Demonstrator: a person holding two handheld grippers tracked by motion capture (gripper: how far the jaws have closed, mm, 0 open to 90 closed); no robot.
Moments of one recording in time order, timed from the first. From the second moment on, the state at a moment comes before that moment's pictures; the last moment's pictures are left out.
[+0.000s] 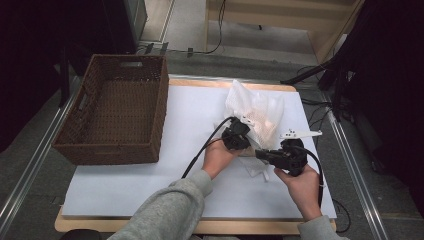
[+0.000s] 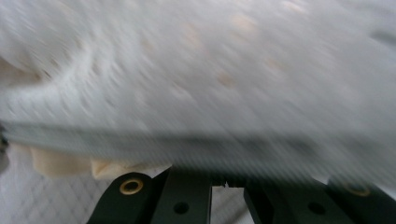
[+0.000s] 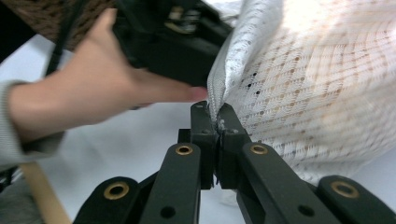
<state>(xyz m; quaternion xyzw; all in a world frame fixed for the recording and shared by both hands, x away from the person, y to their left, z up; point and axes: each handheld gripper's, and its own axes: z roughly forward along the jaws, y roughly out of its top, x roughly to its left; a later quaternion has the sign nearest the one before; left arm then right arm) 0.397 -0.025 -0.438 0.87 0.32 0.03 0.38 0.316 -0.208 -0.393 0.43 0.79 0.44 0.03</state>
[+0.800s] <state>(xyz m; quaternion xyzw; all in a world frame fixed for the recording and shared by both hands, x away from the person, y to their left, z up) 0.380 0.037 -0.427 0.87 0.33 -0.01 0.37 0.337 -0.206 -0.414 0.45 0.78 0.42 0.03</state>
